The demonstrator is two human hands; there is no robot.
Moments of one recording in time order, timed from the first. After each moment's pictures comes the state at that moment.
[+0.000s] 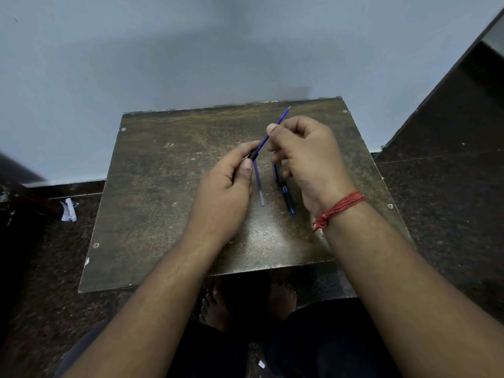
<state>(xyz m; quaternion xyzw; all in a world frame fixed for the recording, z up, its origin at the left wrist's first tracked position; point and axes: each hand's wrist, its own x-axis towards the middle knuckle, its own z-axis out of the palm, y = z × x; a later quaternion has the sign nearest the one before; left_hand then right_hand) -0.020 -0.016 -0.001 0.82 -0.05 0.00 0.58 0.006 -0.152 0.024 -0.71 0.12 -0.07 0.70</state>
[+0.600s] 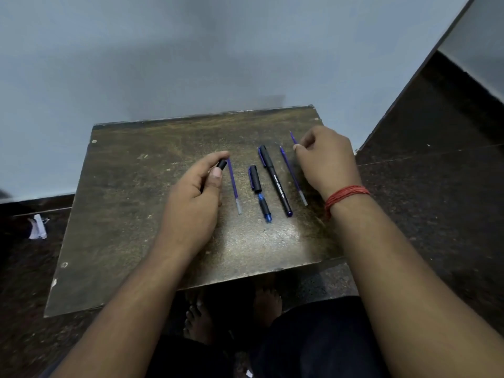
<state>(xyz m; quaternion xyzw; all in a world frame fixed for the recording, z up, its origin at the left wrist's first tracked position) -0.019 -0.011 -0.003 0.83 -0.05 0.01 0.55 0.026 -0.233 0.002 -0.94 0.17 -0.12 0.28</state>
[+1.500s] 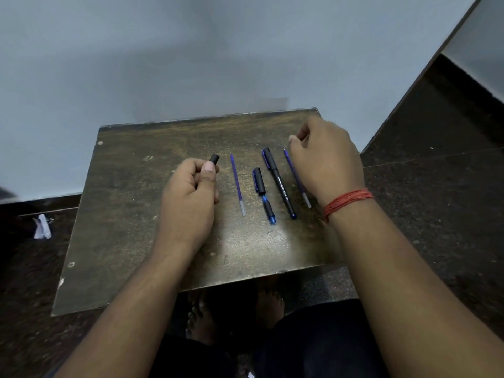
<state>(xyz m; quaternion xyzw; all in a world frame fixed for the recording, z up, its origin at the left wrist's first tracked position) -0.012 -0.005 -0.006 0.81 0.02 0.03 0.59 0.014 -0.207 0.029 -0.96 0.12 -0.15 0.20</state>
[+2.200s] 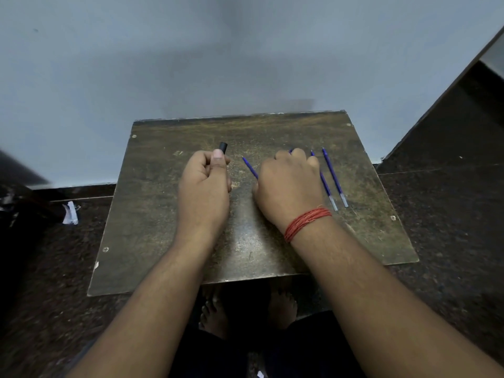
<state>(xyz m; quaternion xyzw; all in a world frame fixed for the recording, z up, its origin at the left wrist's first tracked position) -0.002 0.002 -0.004 0.76 0.09 0.08 0.64 0.008 -0.119 -0.002 -1.00 0.01 -0.08 0.01</state>
